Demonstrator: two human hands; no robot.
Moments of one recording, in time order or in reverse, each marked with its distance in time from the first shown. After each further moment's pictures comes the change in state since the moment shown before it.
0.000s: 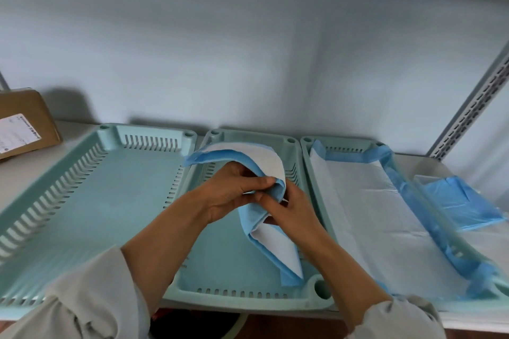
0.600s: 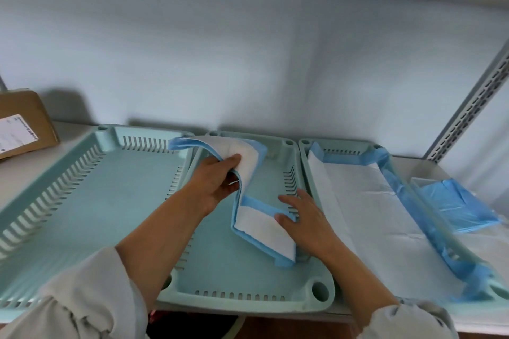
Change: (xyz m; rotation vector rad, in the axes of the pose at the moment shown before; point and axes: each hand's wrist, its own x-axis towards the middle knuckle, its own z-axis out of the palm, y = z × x) left_hand 0.013 0.008 -0.014 -0.264 0.398 -0.048; right_hand 0.002 0.030 -0.033 -0.766 -0.021 0.163
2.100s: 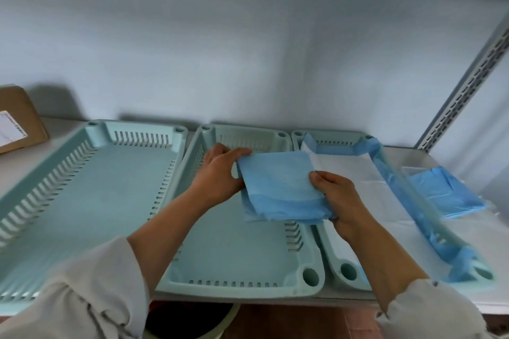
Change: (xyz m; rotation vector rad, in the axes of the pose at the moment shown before) left_hand 0.013 -0.024 -0.005 1.264 -0.050 0.565; right_hand 0.003 0.018 -0.047 0.905 0.219 0.243
